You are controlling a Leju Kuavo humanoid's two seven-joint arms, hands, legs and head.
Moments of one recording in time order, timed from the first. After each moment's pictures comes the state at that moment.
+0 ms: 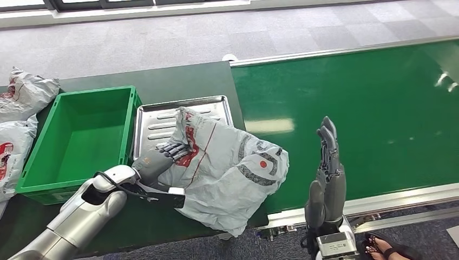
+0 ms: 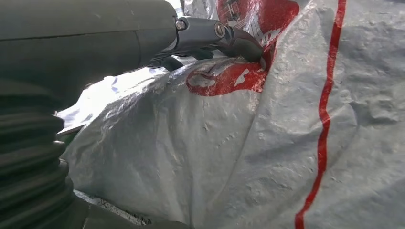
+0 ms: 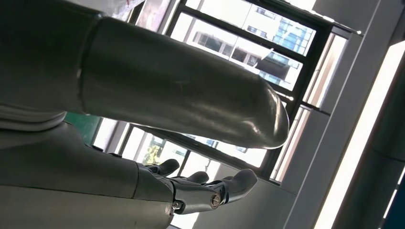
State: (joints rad) left arm -0.52 0.29 -0.68 -1.06 -0.87 -0.17 -0.26; right arm 0.05 -0.03 0.34 -1.84 0.24 -0.37 -0.62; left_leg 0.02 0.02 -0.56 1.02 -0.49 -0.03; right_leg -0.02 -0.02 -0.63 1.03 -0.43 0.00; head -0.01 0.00
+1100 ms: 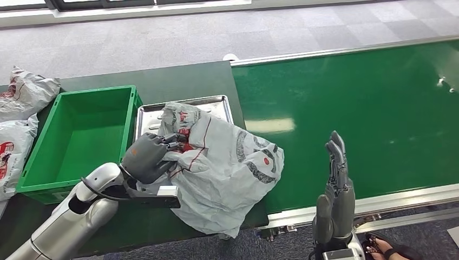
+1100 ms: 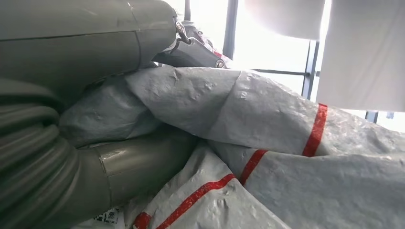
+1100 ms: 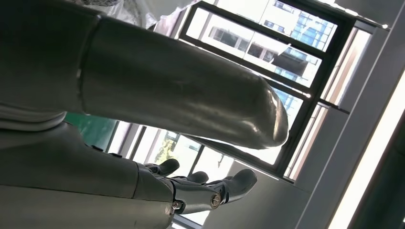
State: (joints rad) left arm -0.44 0.38 -0.67 -1.44 -0.70 0.08 -0.20; right arm 0.17 -0.03 0.29 -1.91 0.29 -0.36 -0.61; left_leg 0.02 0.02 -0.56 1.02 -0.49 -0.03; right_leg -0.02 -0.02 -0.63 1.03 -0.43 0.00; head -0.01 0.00
